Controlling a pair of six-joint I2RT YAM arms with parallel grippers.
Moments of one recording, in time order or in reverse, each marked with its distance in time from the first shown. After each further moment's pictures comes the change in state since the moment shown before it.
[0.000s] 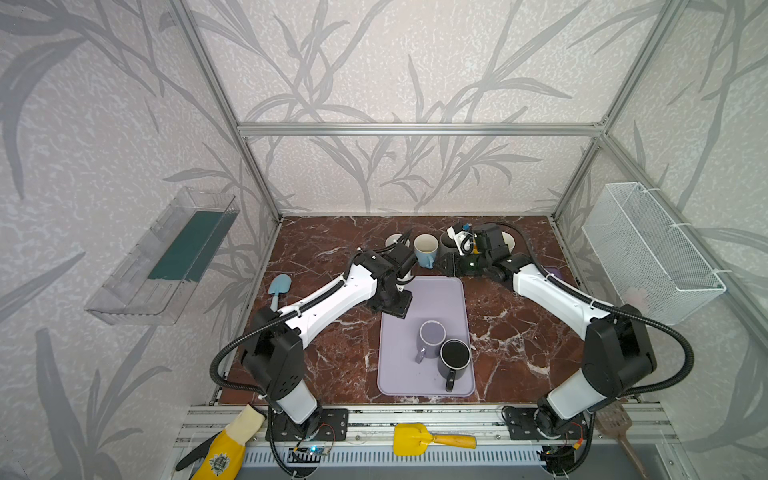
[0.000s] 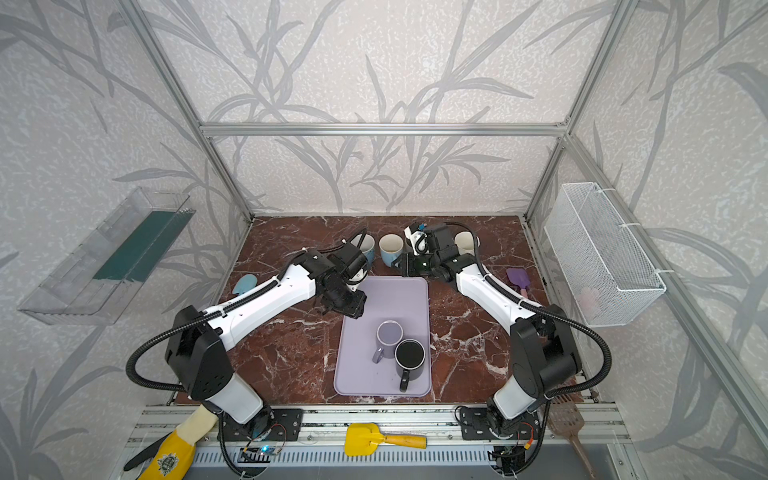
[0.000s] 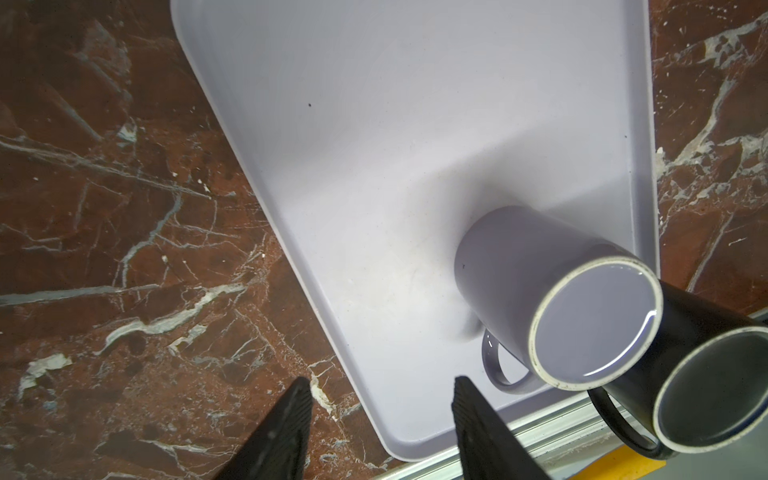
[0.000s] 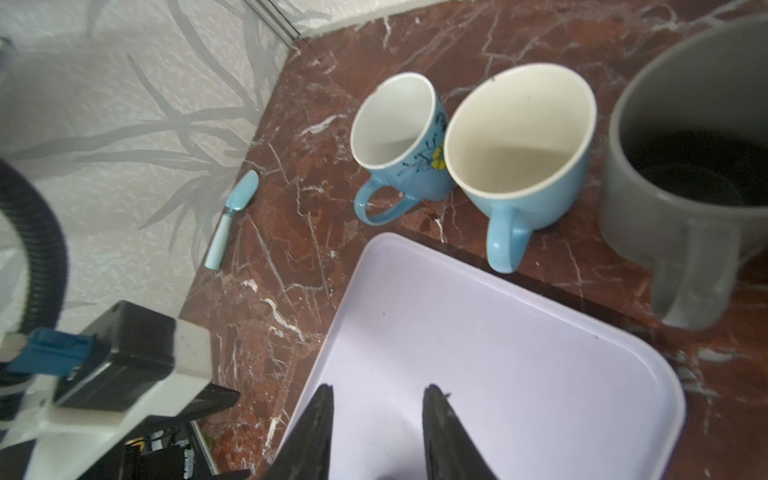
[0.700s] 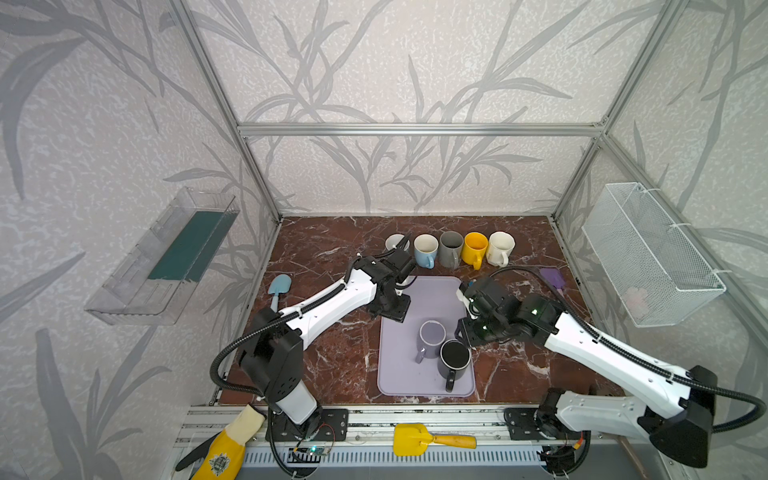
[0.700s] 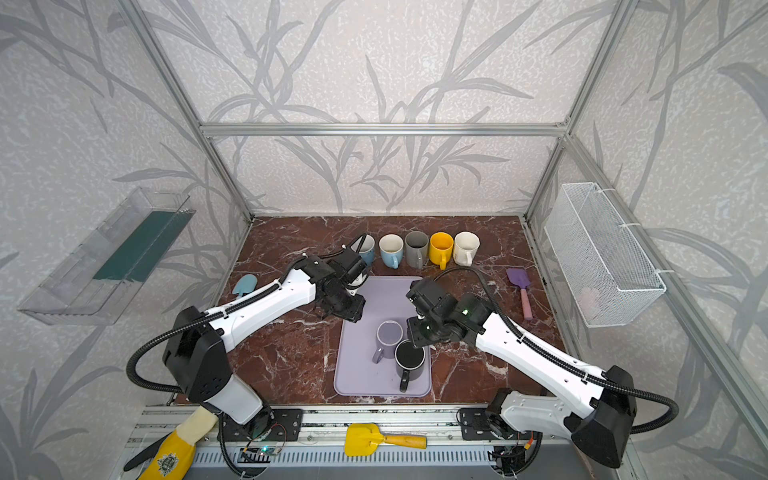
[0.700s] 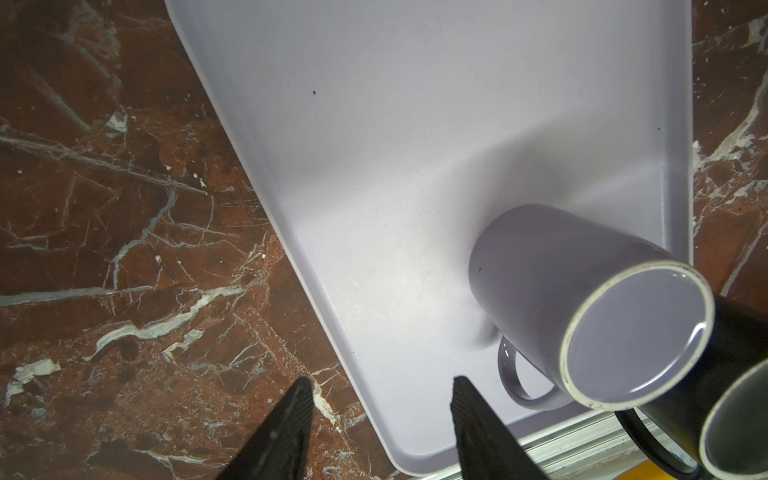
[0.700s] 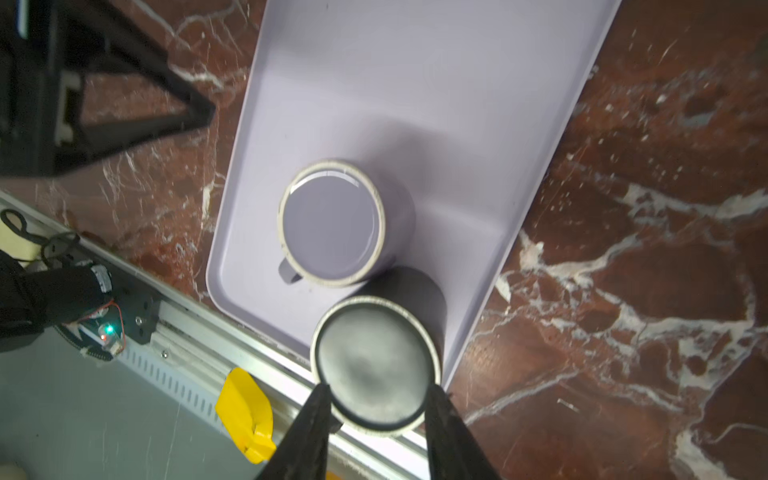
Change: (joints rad) left arm 0.000 -0.005 -0.049 0.046 -0.027 0.004; right arm 0.457 -0.421 -0.138 -0.692 0.403 0.248
